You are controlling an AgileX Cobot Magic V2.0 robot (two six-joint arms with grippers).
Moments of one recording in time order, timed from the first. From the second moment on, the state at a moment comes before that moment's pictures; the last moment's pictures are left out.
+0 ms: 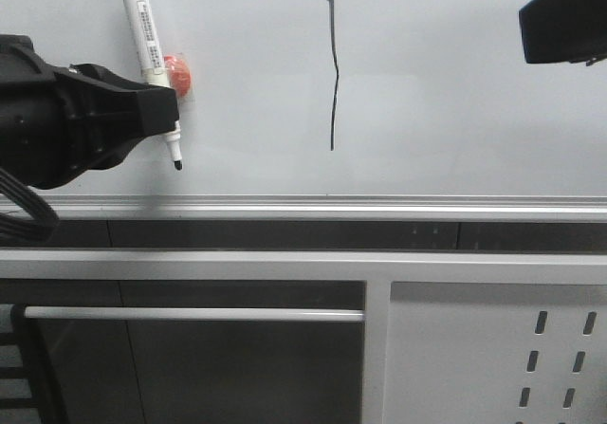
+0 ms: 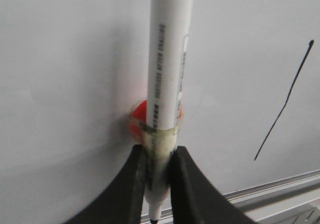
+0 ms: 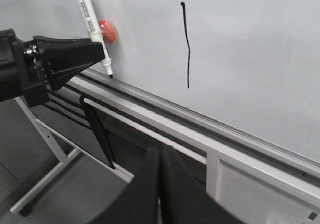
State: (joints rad) left arm -0.72 1.54 -0.35 -0.21 -1.04 -0.16; right arm 1.30 0.79 -0.48 1.87 -0.73 -1.56
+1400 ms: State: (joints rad) left arm -0.72 1.55 -0.35 -0.25 -1.08 -0.16; right arm 1.30 0.79 -0.47 1.87 -0.72 -1.56
